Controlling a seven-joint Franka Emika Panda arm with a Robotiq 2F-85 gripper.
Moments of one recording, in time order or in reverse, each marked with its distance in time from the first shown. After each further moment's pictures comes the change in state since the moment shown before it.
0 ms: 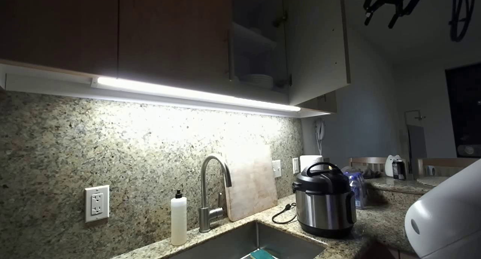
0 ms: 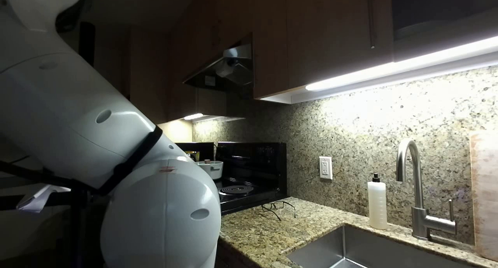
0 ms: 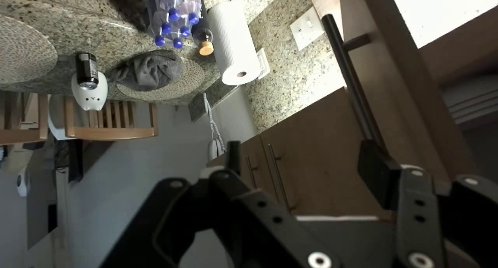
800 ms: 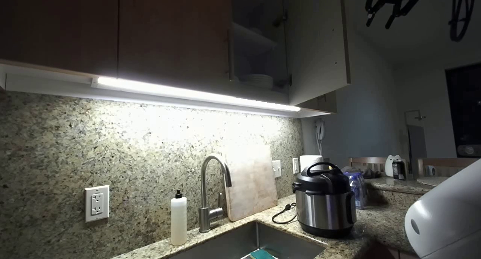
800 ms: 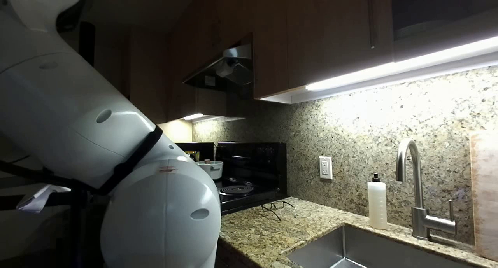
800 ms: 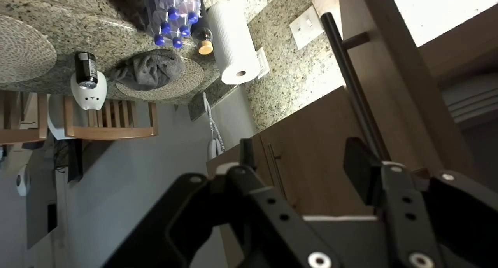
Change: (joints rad) arm 0.000 0.001 0.000 0.003 0.002 0.001 0.000
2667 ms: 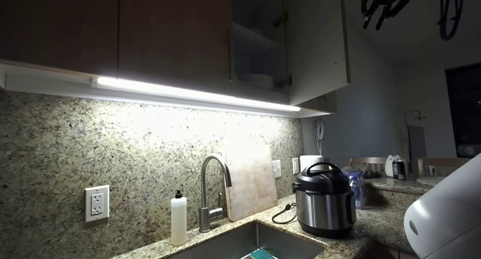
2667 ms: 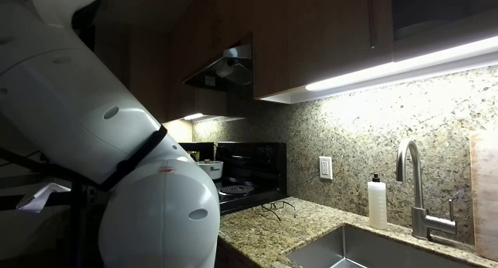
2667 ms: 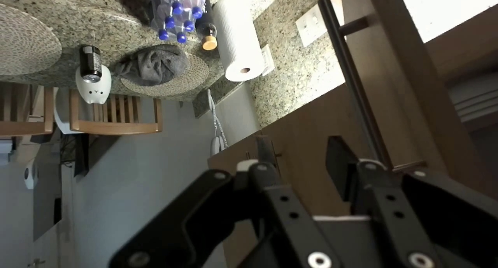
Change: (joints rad) arm -0.012 0.068 0.014 0.053 0.000 0.000 0.000
